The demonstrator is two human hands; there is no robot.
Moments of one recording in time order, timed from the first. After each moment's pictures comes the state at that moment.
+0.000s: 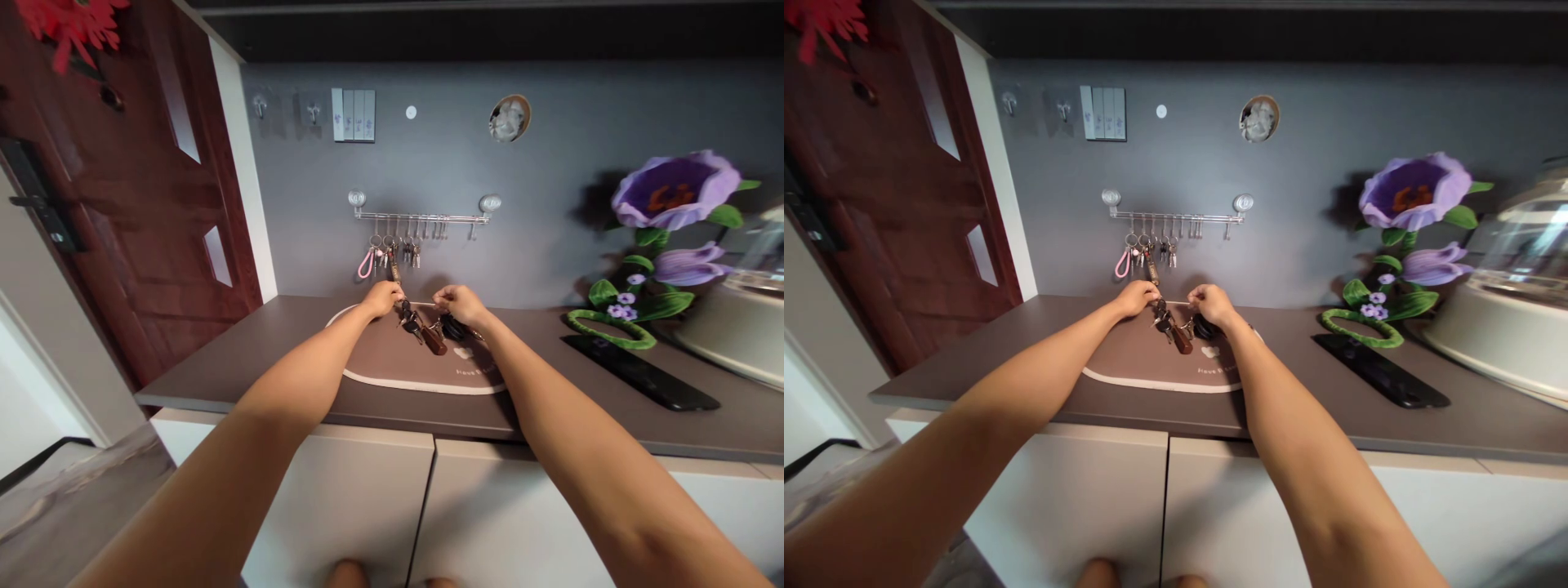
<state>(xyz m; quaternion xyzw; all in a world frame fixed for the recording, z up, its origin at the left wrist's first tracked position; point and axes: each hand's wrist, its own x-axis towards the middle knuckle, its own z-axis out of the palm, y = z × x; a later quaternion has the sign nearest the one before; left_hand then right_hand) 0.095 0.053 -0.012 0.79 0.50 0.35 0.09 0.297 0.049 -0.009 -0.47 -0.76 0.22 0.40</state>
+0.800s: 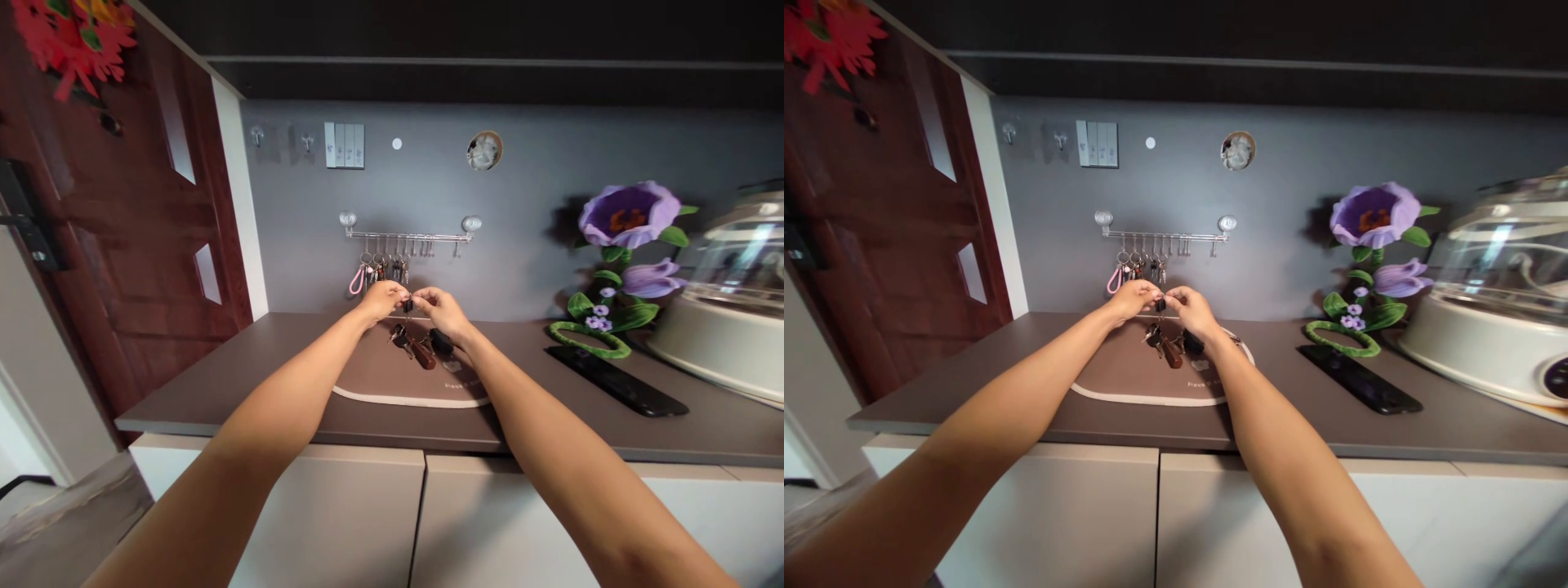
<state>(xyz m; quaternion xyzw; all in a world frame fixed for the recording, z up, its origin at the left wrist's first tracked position) 0.119 0.014 0.023 0.68 0.44 0.49 0.31 0.274 0.019 0.010 -0.37 -0.75 0.23 0.49</state>
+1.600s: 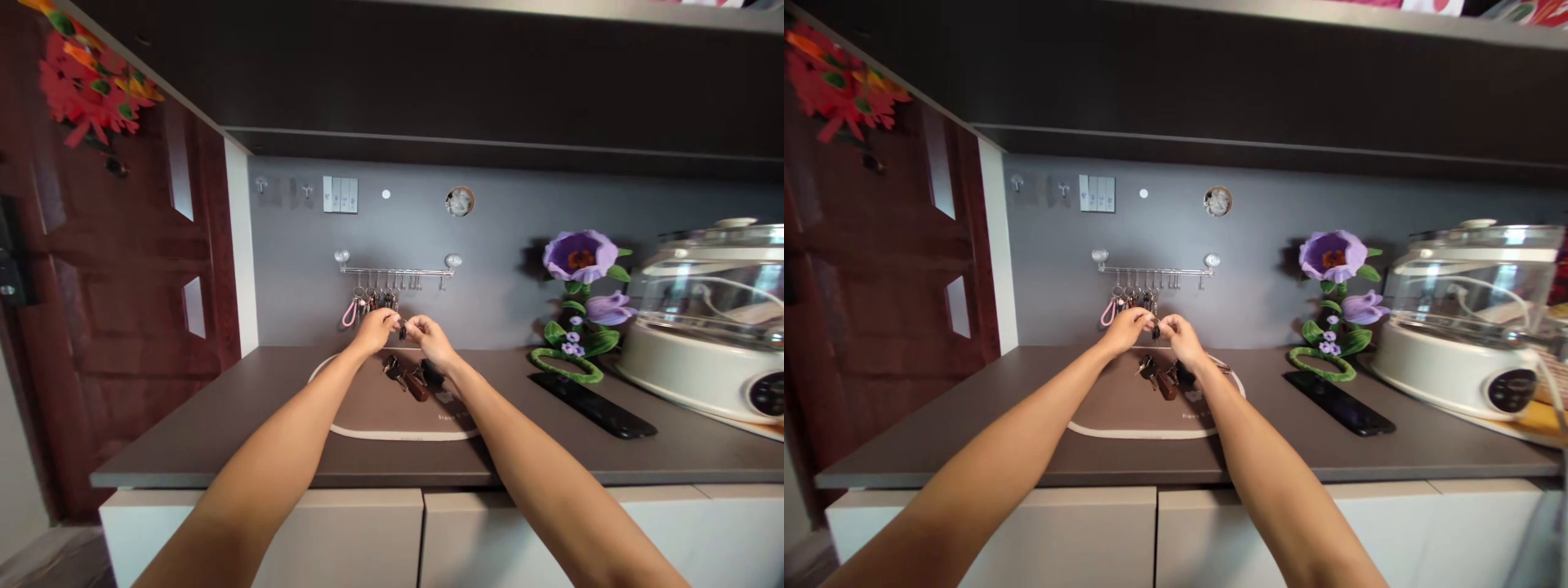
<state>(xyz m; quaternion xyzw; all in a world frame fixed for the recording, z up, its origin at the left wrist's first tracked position) 0.121 0.011 0.031 0.74 0.40 0.51 0.17 0.267 0.017 0.010 -0.32 -0.70 0.32 0.55</state>
